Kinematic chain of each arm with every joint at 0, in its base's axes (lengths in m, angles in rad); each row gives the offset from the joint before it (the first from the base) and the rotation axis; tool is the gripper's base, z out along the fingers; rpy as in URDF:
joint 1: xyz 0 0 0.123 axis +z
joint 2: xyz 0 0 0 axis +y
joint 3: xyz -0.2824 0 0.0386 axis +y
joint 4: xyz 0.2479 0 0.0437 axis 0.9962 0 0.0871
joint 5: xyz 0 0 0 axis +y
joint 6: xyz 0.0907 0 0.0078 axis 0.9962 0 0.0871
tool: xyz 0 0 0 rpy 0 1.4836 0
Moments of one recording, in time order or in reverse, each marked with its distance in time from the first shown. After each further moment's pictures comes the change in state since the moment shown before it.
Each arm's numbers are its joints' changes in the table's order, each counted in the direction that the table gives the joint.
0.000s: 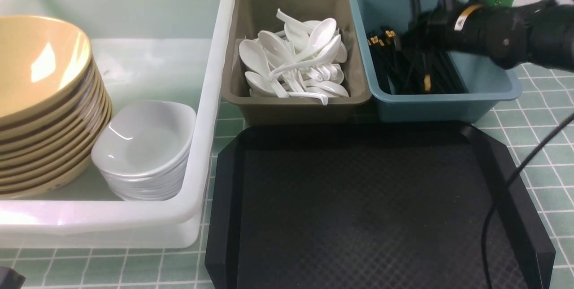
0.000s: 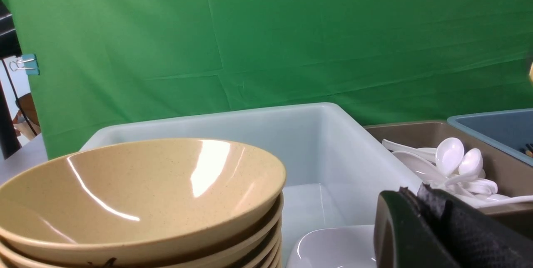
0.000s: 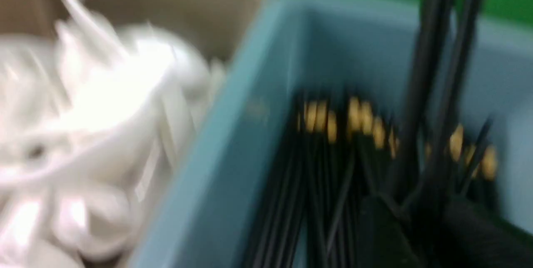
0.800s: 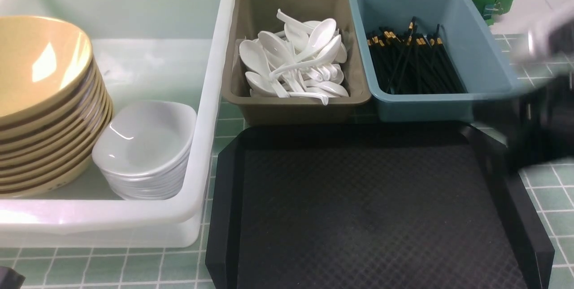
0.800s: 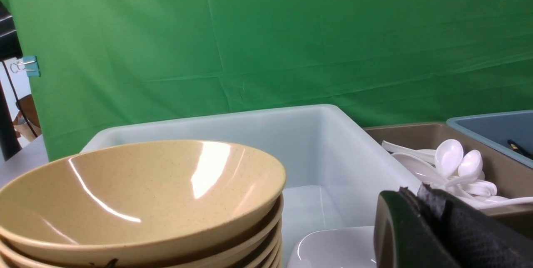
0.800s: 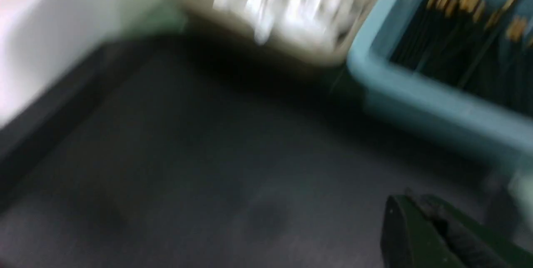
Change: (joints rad) right arm 0.214 -1.033 0.769 0.186 0.307 -0.156; left arm 0.000 0.000 0.000 0.001 -0.002 0.001
